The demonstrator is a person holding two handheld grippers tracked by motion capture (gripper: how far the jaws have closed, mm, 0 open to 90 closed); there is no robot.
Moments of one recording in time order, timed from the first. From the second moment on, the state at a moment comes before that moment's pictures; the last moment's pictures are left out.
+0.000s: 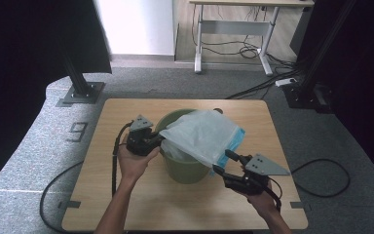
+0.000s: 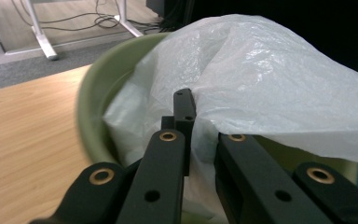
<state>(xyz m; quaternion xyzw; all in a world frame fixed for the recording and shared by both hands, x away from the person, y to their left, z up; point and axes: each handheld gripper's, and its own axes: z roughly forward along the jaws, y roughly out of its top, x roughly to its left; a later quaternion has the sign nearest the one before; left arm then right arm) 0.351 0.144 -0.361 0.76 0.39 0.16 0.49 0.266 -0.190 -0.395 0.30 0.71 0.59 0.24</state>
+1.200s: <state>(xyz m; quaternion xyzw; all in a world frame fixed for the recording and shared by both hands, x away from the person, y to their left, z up) 0.360 0.161 -0.376 0.76 0.41 0.13 0.49 0.342 -0.215 -0.402 0.39 0.67 0.58 0.23</state>
